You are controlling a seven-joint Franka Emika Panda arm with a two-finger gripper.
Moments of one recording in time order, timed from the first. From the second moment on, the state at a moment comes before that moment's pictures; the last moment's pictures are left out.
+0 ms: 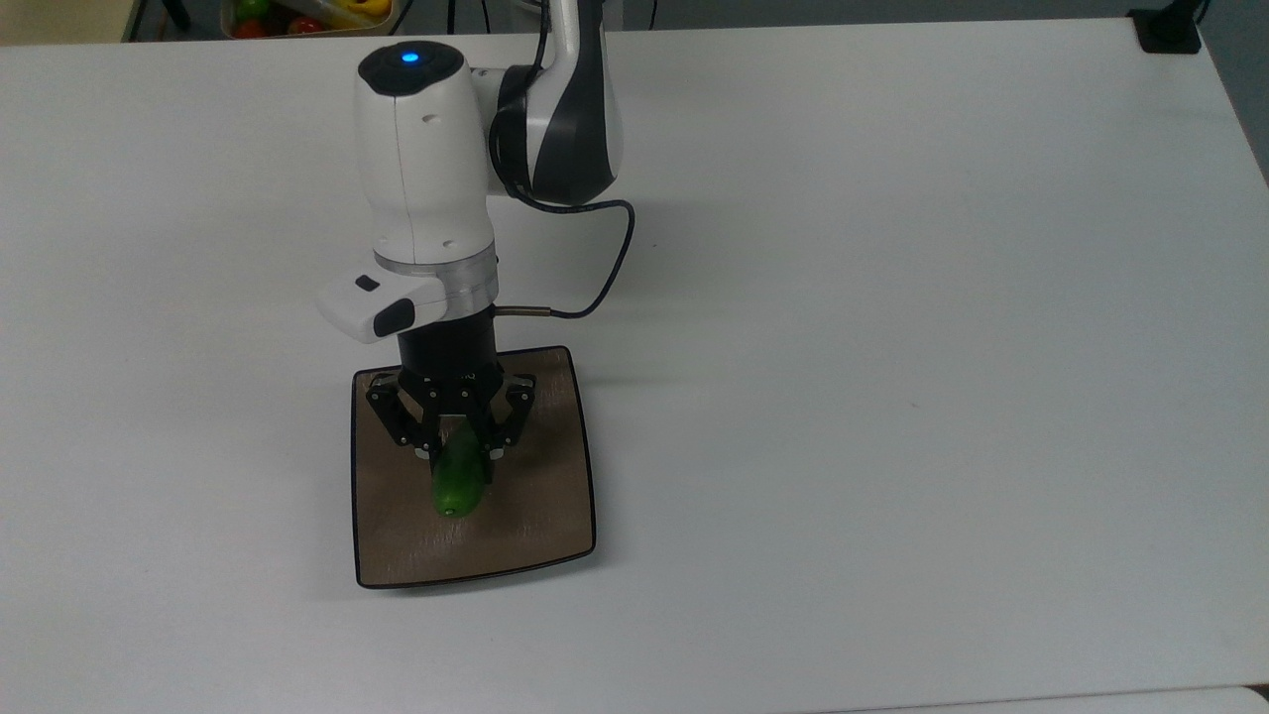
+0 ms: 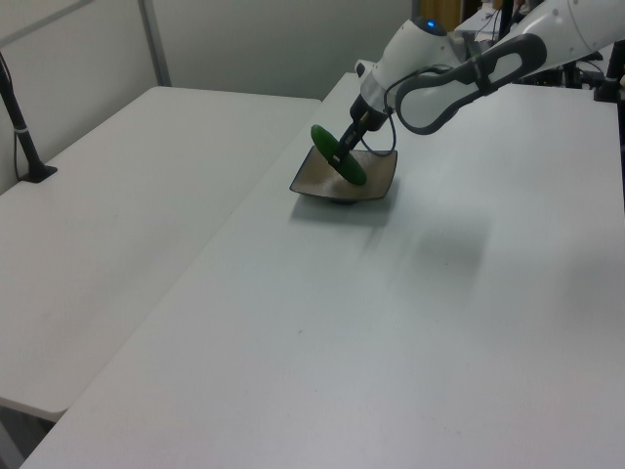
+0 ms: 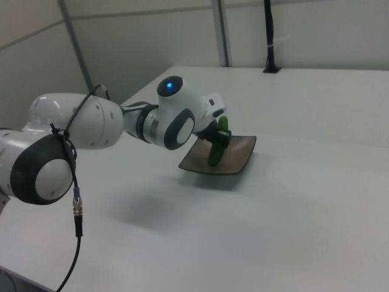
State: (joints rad) arm 0.01 0.63 0.00 -1.52 0.08 2.73 -0.11
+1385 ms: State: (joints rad) arm 0.01 0.40 0.00 -1.60 0.02 2.65 -0.12
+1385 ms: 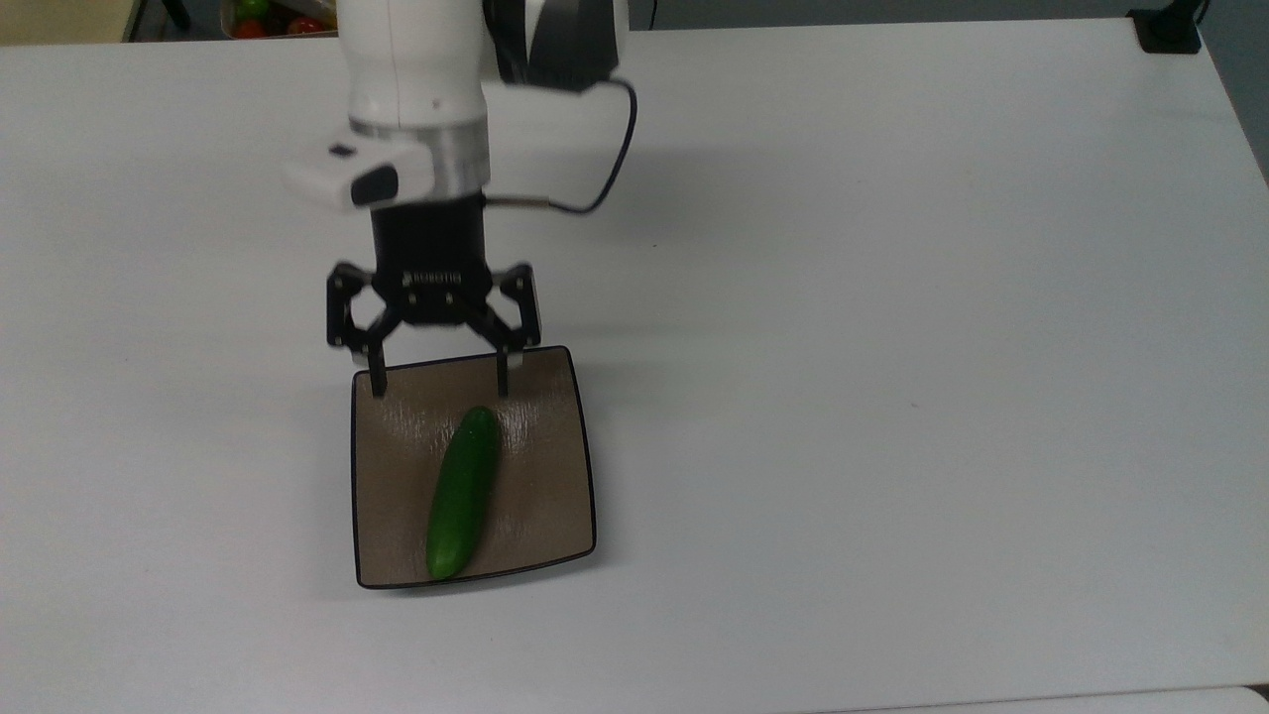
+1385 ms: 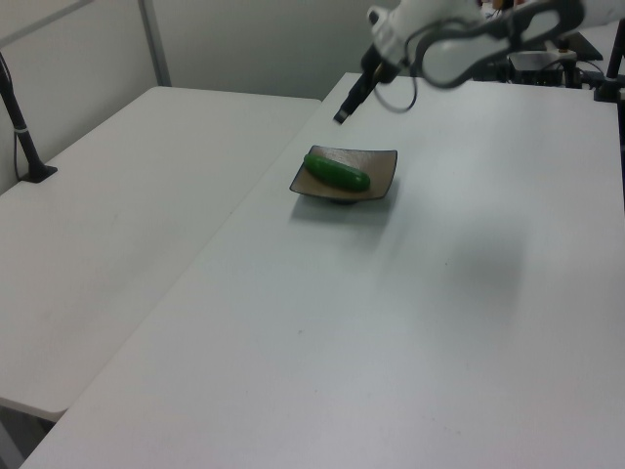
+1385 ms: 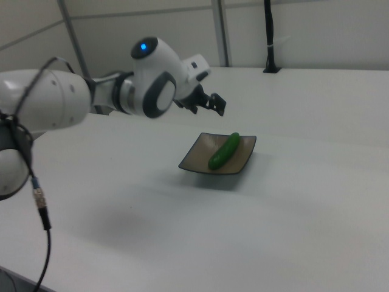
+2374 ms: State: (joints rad) arm 0.03 -0.12 -0.04 -1.64 0.02 1.64 -0.06
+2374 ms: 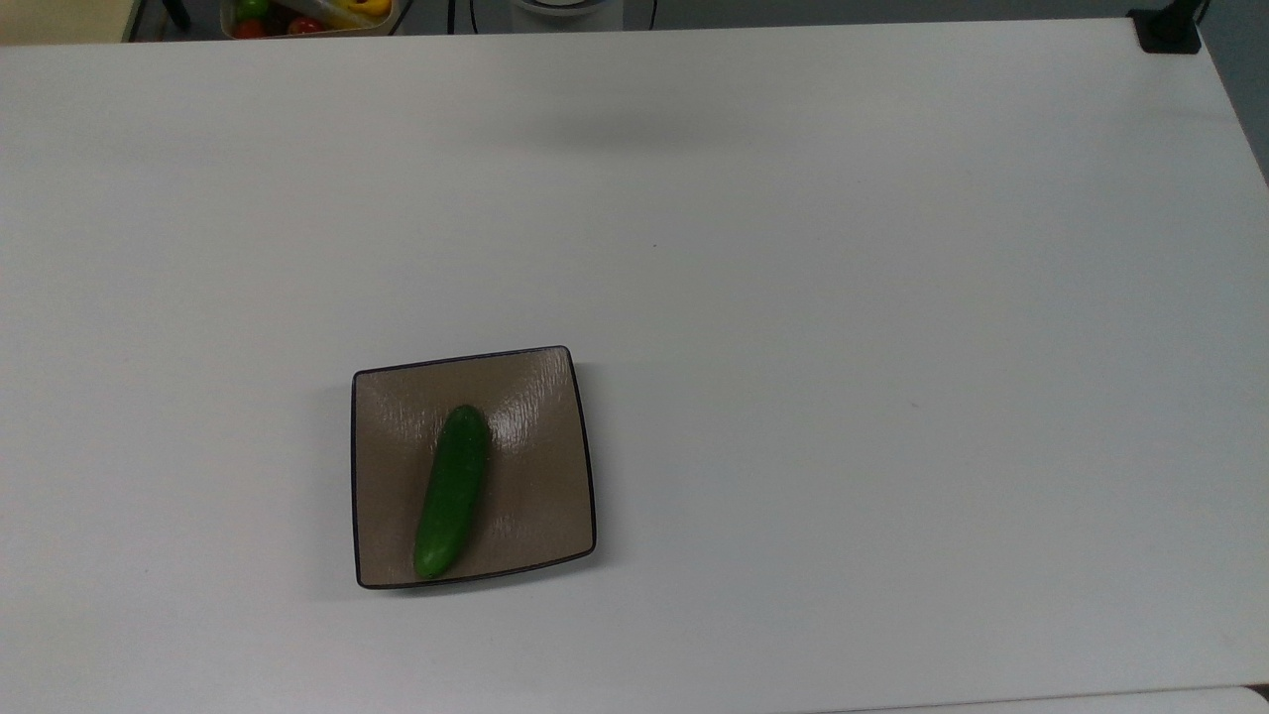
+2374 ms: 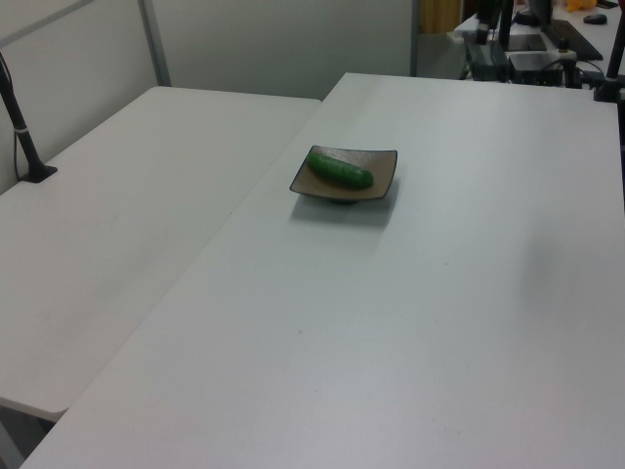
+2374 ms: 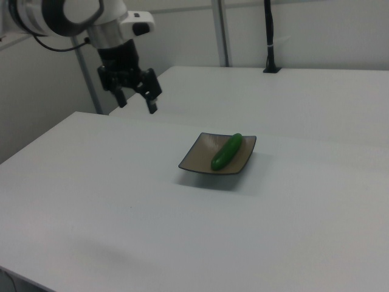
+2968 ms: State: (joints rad) arm 0.11 -0.12 -0.04 -1.68 0.02 1.58 -0.01
